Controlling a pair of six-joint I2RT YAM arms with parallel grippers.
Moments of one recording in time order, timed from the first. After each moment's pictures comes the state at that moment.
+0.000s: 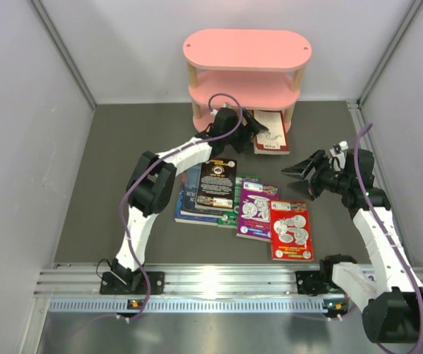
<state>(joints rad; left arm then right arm) -0.61 2.24 1.74 0.06 0.18 -1.19 -0.02 0.91 0.77 -0.47 -0.73 1.01</state>
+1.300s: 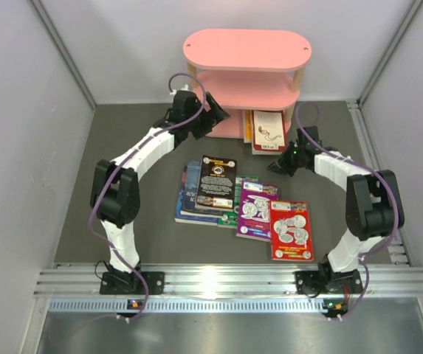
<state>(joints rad) -0.42 1.94 1.61 -0.15 0.16 -0.92 0.18 1.68 1.02 -0.27 -0.32 0.93</state>
